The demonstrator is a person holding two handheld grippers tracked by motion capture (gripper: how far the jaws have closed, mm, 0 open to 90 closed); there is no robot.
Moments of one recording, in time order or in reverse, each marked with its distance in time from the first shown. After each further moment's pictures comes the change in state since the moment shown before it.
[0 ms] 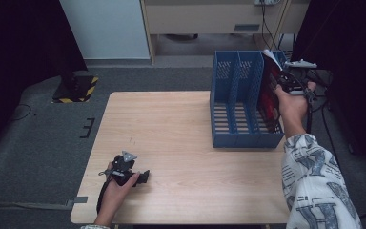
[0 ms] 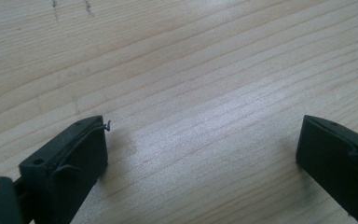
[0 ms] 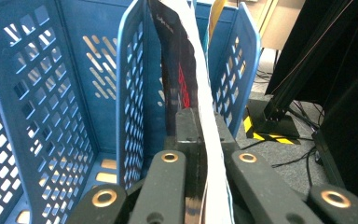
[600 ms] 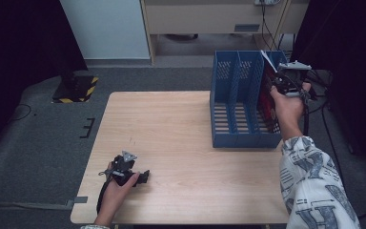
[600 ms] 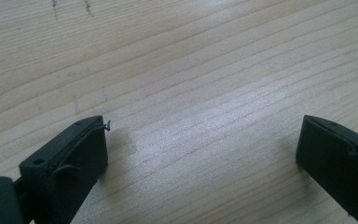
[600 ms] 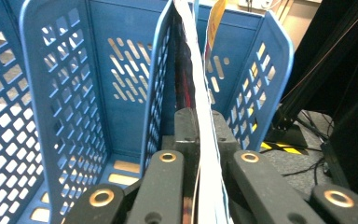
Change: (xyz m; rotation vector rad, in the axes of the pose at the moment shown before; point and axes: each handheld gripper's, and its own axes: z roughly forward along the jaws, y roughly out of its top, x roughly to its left) left arm 0.000 0.000 0.000 0.001 0.000 0.001; right arm 0.014 -0.002 -0.001 -0.027 0.034 -0.026
